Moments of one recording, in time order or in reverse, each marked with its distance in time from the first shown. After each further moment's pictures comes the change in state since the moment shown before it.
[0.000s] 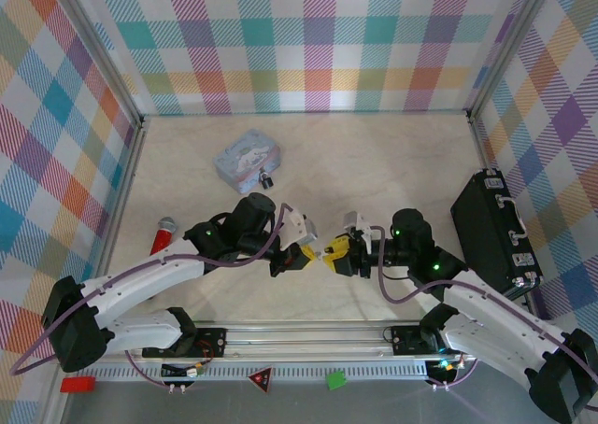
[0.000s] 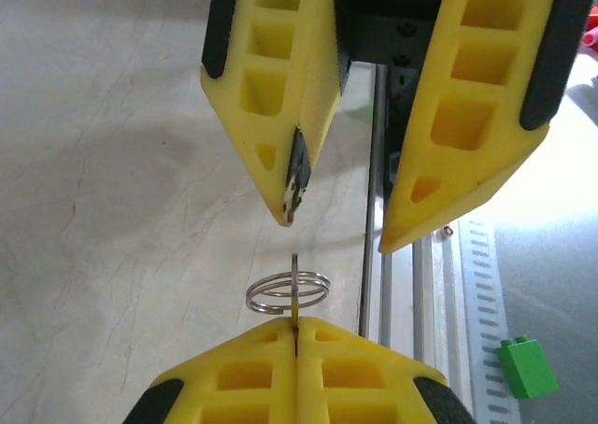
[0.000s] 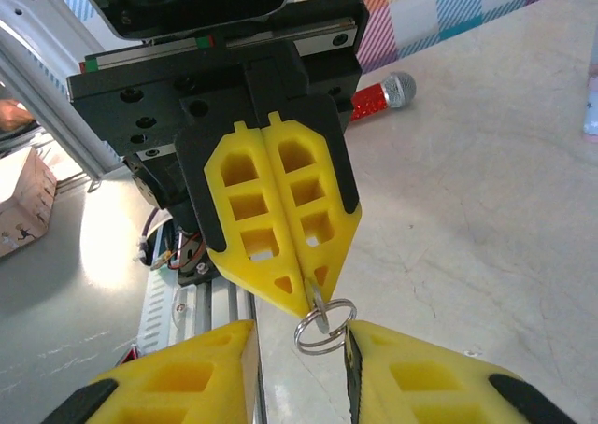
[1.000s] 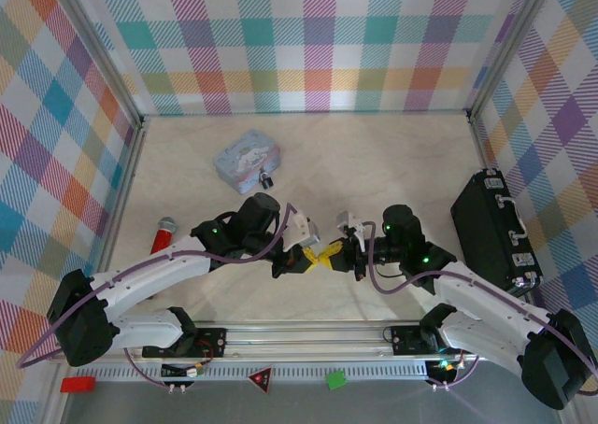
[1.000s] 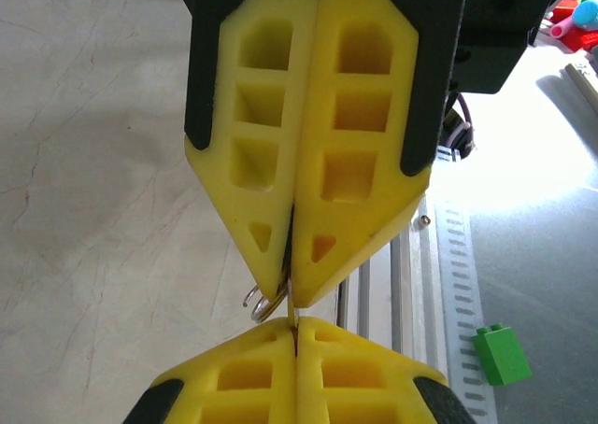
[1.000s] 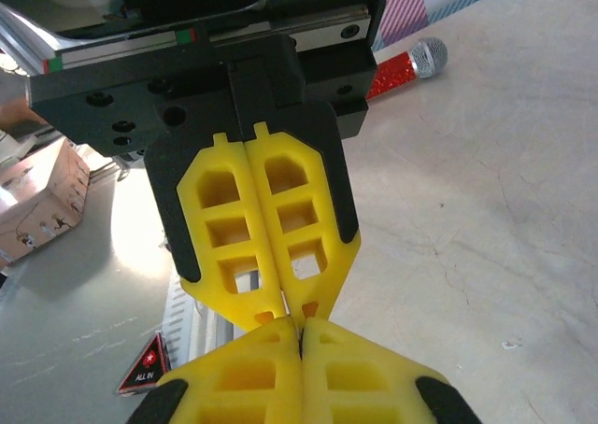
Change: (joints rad) left arm 0.004 0.047 0.000 -0.002 0.060 0.000; right arm -0.002 0.122 0.000 0.063 -0.076 0.023
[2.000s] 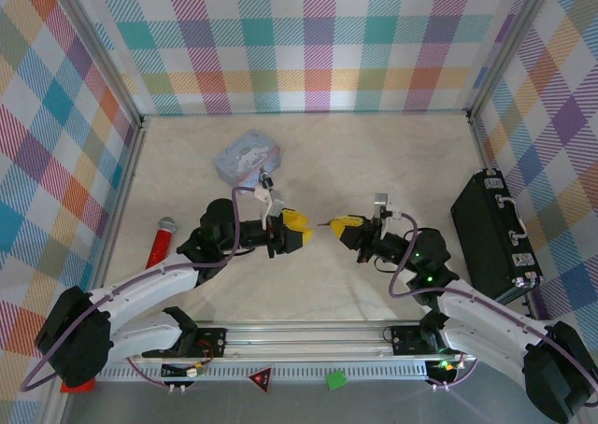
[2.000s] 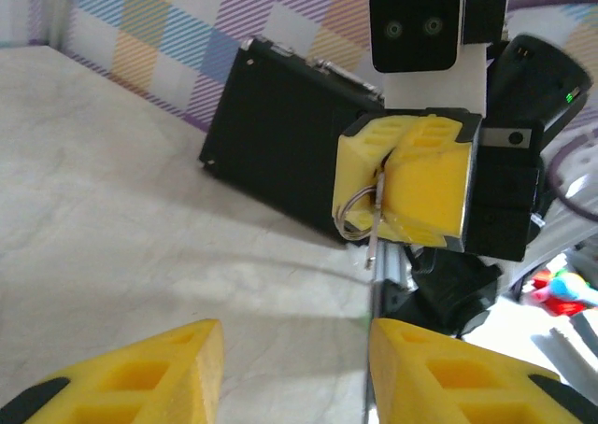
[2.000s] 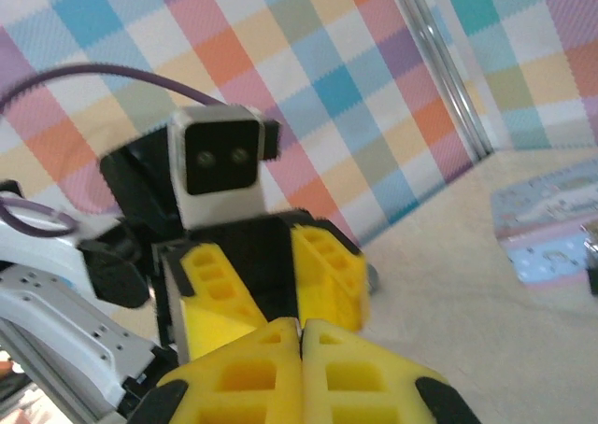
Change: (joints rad) left arm 0.172 -0.106 -0.321 0.875 0.054 -0.536; right arm -0.011 -0.099 -0.228 0.771 0.349 0.549
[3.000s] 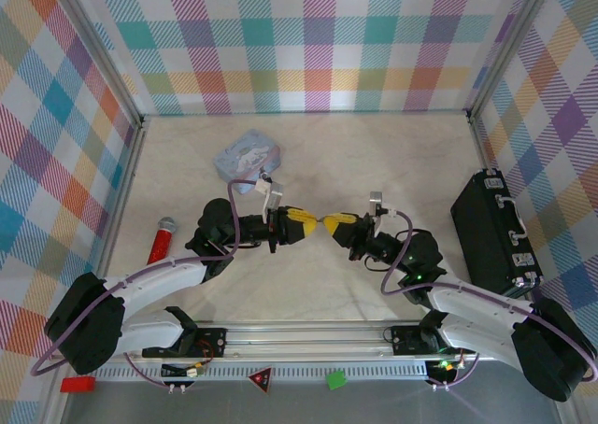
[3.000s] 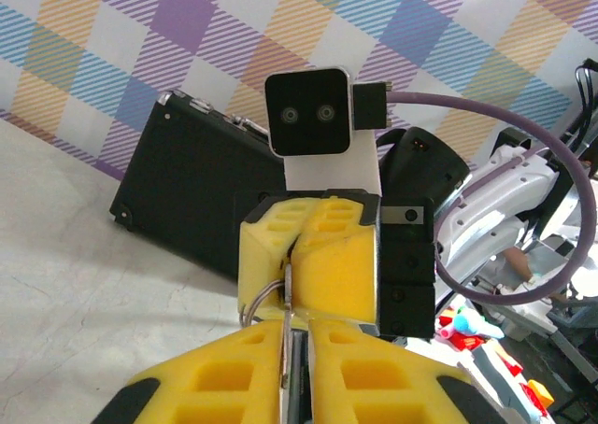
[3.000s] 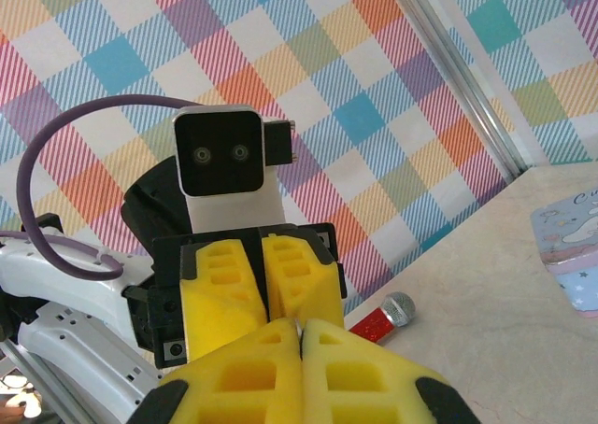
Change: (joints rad) left arm -0.002 0.084 0.002 0.293 0.102 -0.211; right arm 0.080 0.137 0.000 0.201 0.097 0.084
